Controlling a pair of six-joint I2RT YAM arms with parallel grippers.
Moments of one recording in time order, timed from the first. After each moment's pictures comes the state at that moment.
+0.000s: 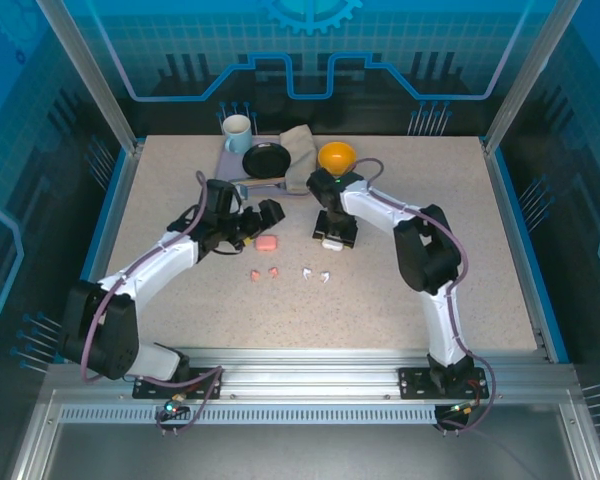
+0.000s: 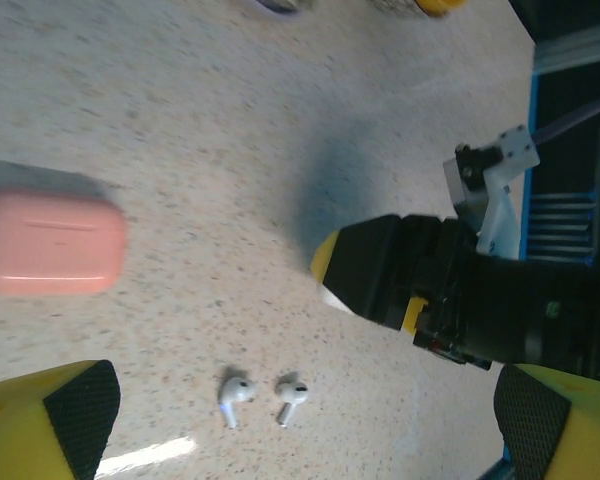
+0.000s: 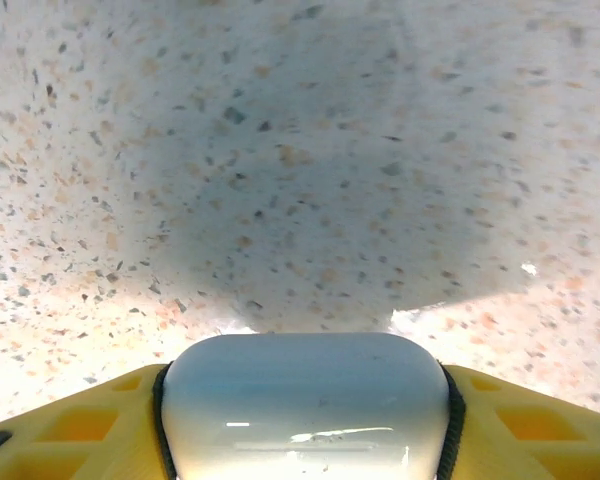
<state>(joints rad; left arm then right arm) -0.33 1.43 0.93 -0.22 0.39 -0.85 0.55 2.13 1.70 -1.03 0.02 0.91</state>
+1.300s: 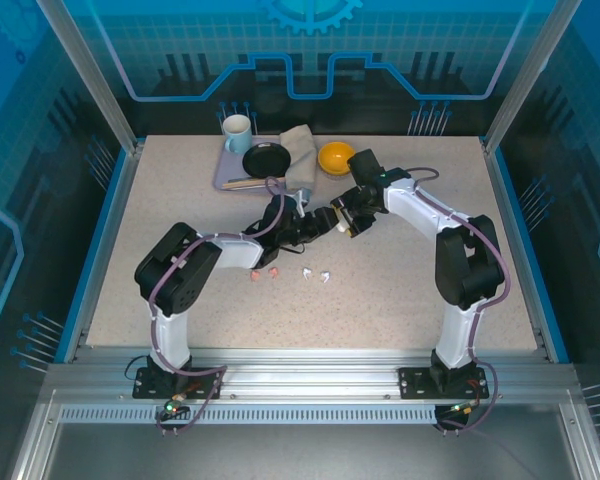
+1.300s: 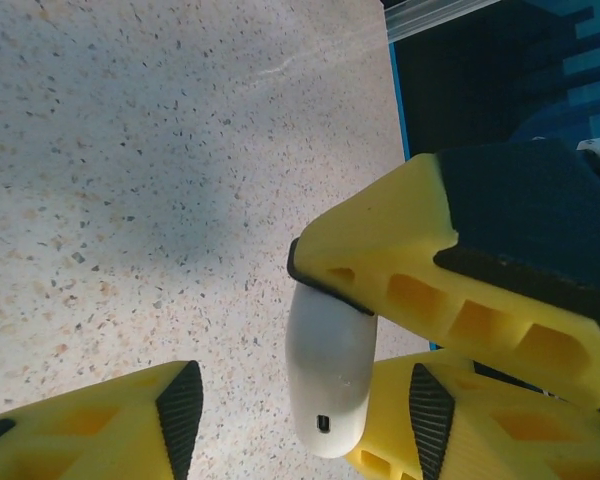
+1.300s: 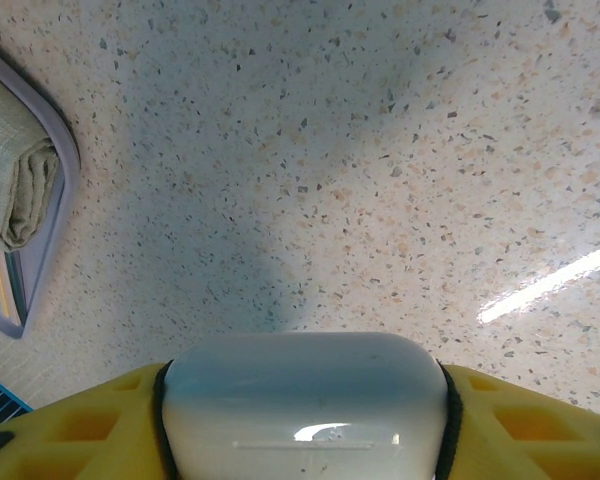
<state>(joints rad) -0.57 1.95 1.01 0.55 0.35 -1.05 0.40 1.91 1.50 -0.77 -0.22 1.42</state>
